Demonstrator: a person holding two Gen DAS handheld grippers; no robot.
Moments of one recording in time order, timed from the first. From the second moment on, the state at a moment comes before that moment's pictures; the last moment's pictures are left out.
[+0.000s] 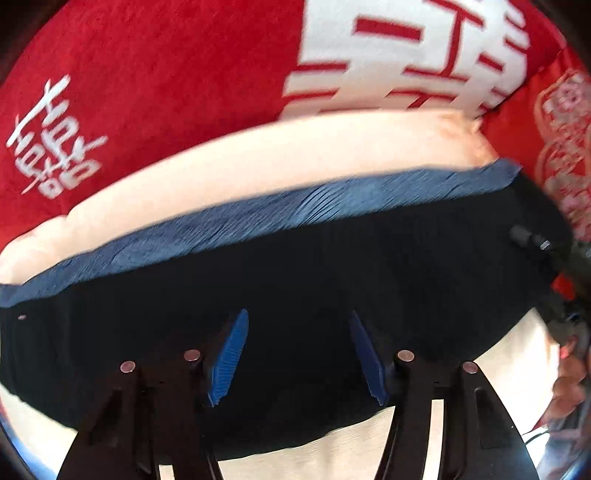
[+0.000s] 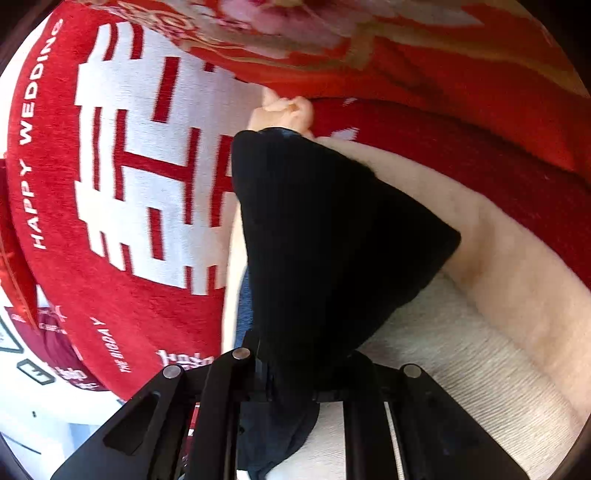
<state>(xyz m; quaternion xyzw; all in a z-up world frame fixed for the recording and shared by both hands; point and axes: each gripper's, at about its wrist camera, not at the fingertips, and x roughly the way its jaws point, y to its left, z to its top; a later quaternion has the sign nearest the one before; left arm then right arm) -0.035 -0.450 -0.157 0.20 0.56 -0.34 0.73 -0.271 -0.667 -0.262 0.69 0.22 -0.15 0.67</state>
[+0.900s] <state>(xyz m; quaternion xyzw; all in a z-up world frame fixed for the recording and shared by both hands) -0.025 -0.419 -0.168 0.14 0.55 -0.41 0.71 -0.142 -0.547 -0.109 0.40 0.36 -0.13 0.83</state>
